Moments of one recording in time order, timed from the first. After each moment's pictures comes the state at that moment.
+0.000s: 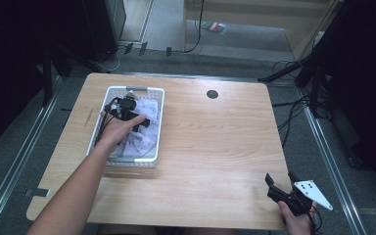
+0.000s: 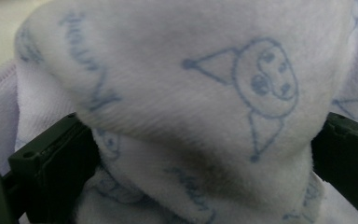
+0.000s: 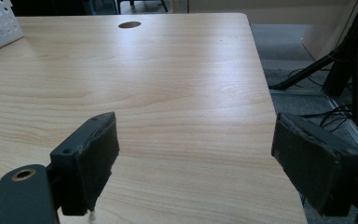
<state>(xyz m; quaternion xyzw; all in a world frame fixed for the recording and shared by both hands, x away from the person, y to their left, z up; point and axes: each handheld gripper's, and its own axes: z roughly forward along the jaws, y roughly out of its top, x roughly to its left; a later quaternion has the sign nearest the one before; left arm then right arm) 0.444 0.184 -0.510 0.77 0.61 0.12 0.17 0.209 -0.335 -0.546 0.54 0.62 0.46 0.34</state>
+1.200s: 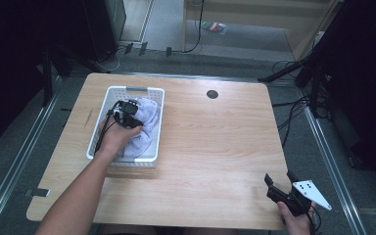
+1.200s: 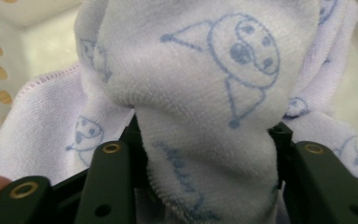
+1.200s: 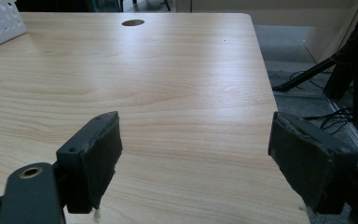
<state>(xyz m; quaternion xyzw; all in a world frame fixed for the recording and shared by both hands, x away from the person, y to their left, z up) 0.430 0.184 -0.510 0.78 0.58 0.18 0.15 0.209 -0.333 -0.546 0.53 0.63 0.46 0.34</state>
